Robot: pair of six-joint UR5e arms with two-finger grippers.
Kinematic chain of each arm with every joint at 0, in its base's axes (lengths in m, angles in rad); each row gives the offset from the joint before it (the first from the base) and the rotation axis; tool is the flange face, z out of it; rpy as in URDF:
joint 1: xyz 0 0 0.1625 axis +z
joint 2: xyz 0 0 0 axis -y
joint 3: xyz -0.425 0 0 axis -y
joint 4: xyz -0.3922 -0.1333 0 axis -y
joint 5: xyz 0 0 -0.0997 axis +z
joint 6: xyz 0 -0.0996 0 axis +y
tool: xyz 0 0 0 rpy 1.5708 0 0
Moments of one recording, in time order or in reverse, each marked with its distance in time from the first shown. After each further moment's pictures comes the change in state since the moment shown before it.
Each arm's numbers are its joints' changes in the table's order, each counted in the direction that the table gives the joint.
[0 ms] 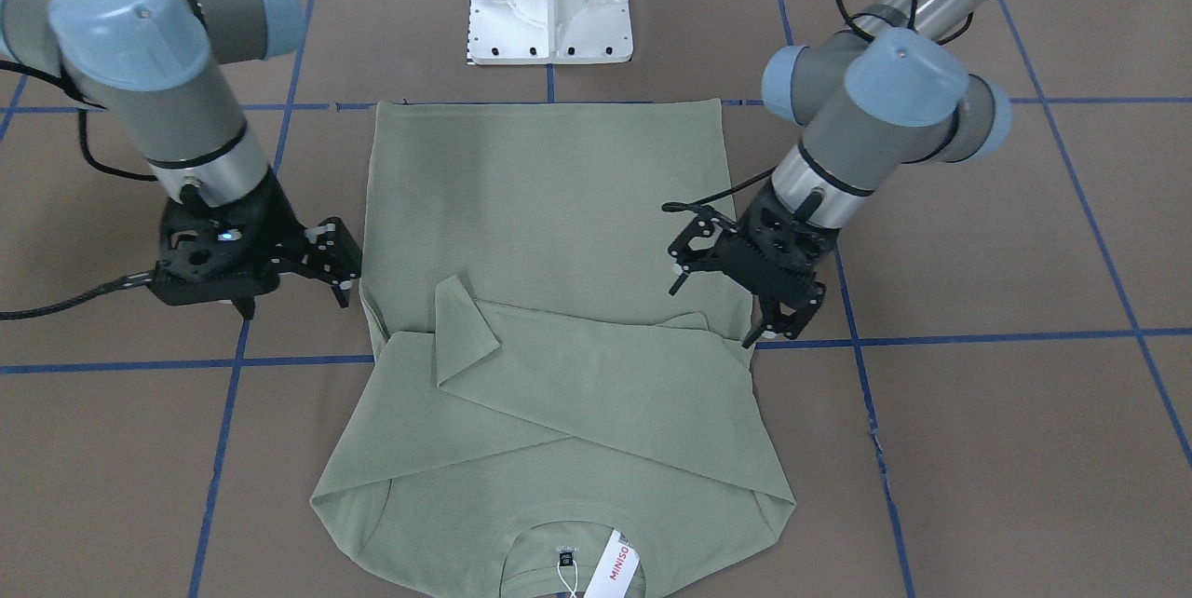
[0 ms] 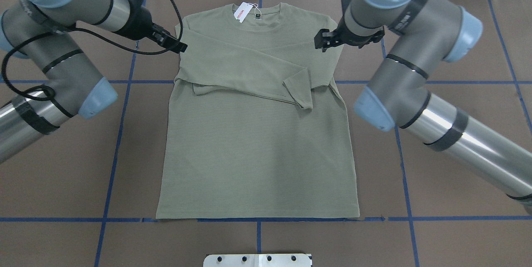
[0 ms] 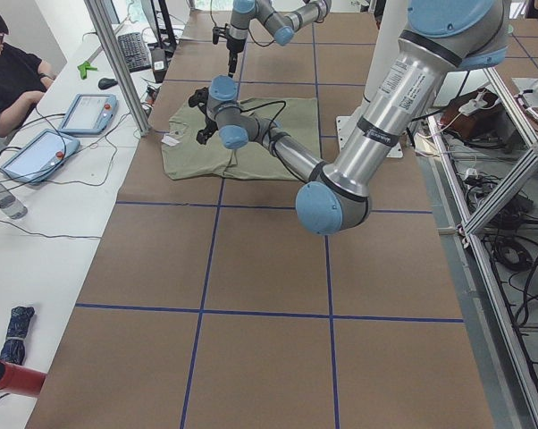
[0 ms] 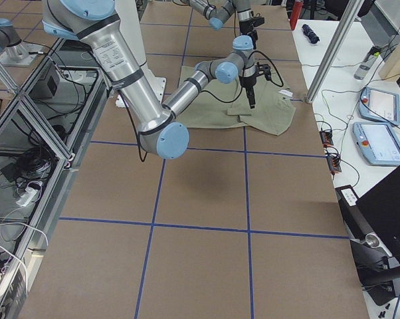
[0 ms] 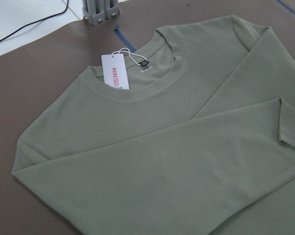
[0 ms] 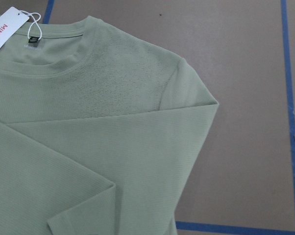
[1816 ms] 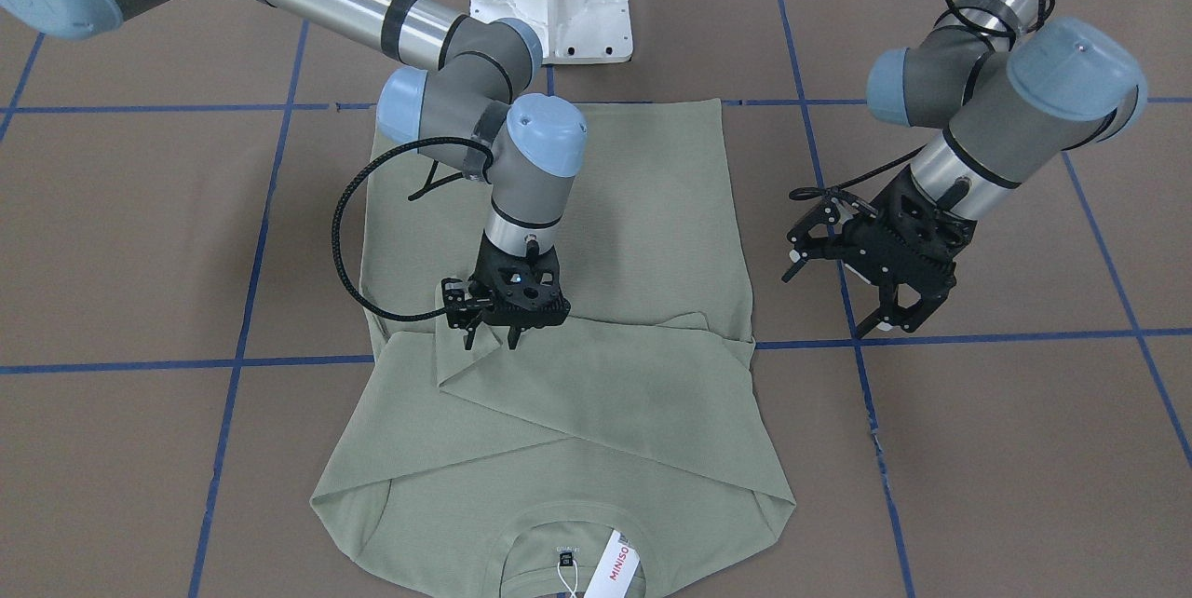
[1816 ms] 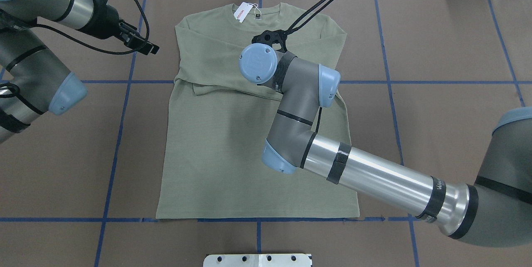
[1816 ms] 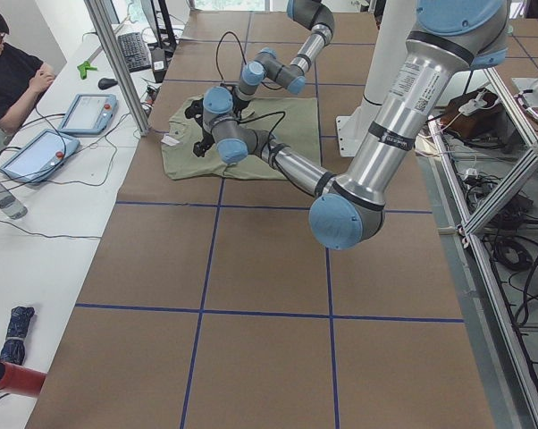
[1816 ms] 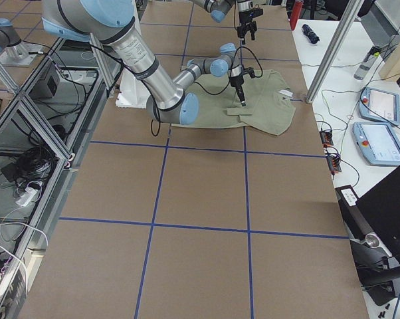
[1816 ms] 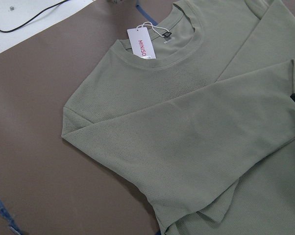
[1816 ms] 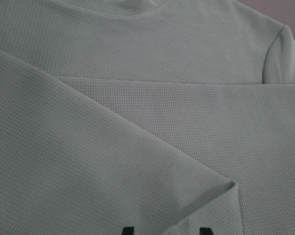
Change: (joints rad) left arm -0.045 0.059 -0.020 -0.008 0.067 -0.057; right arm -0.232 0.236 -0.409 0.038 0.325 -0.104
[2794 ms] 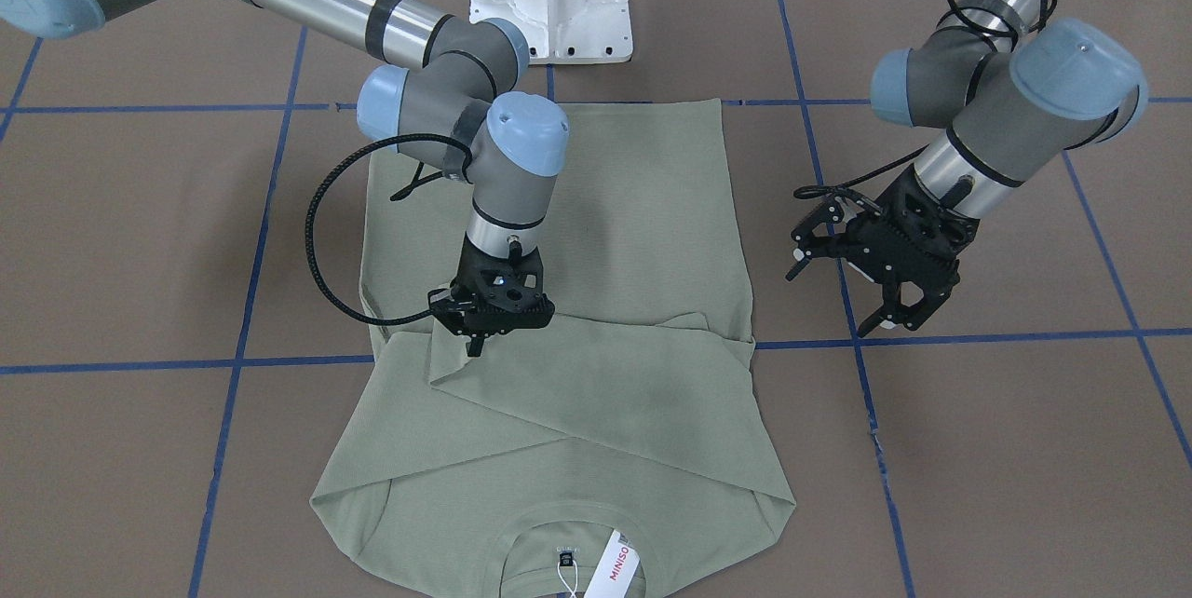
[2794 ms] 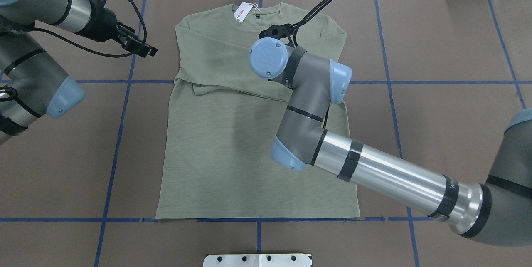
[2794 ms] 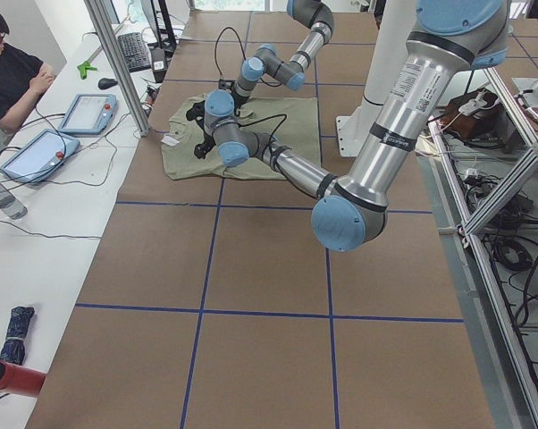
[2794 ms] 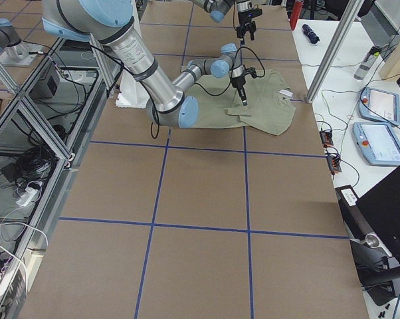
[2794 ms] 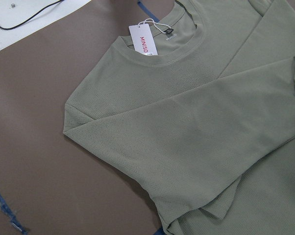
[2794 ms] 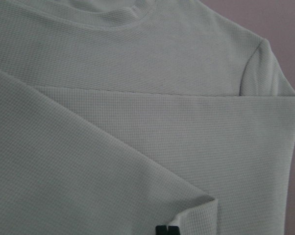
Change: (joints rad) left arm 0.003 0.018 -0.002 -0.026 -0.005 0.003; right arm 0.030 -0.065 0.108 -0.042 0.005 0.065
